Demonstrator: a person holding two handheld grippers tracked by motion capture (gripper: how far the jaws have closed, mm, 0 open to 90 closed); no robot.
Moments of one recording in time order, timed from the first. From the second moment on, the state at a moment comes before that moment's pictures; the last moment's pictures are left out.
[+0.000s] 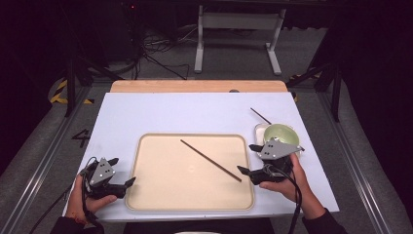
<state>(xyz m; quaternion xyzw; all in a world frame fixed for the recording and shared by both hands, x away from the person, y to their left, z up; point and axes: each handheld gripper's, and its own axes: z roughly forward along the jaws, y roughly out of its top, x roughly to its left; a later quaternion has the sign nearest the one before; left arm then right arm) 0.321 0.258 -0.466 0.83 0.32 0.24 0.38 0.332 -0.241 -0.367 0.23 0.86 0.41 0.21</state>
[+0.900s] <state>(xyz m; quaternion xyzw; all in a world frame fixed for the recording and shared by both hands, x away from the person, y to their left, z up) 0.321 0.258 -0.466 0.83 0.32 0.24 0.38 0.353 -0.364 -0.346 0.40 0.77 0.36 0.35</state>
